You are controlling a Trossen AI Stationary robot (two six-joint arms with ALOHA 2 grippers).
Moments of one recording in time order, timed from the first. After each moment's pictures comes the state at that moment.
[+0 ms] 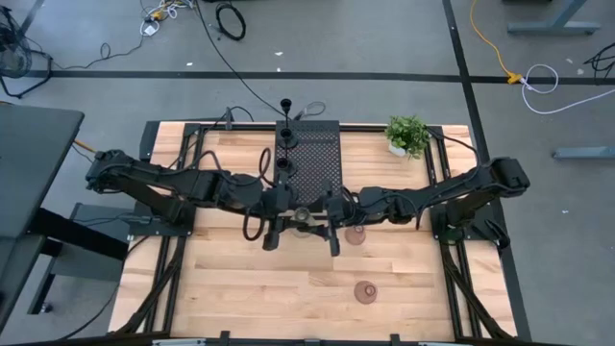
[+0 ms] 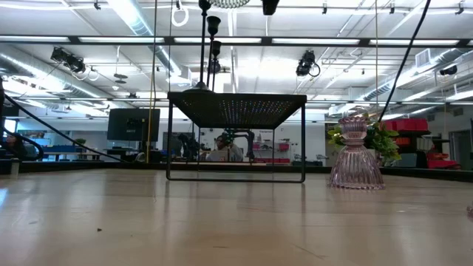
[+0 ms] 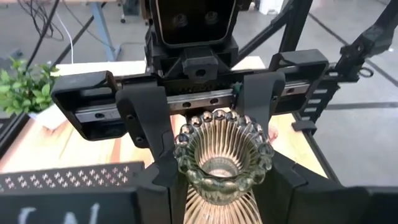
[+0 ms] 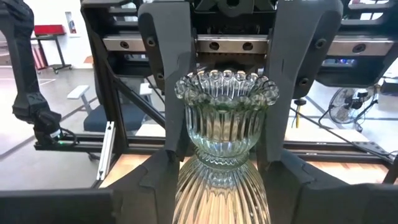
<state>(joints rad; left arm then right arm) -0.23 1.37 1.28 -0.24 -0.14 -0.05 0.20 1.57 1.03 0.42 0.09 0.03</state>
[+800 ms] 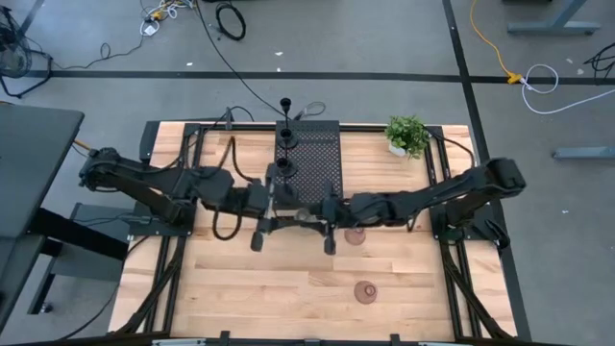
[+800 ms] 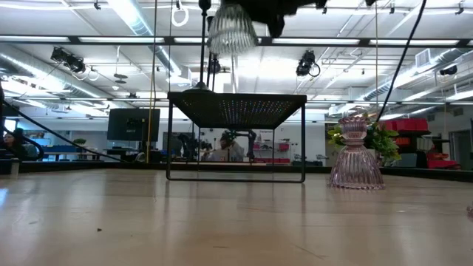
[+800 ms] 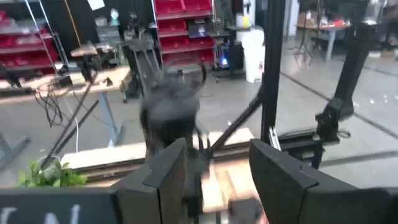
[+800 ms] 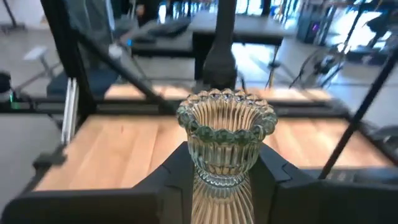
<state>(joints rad) -0.29 1.29 1.29 -0.05 -0.16 0.06 0.21 1.57 1.02 0.34 0.21 0.02</state>
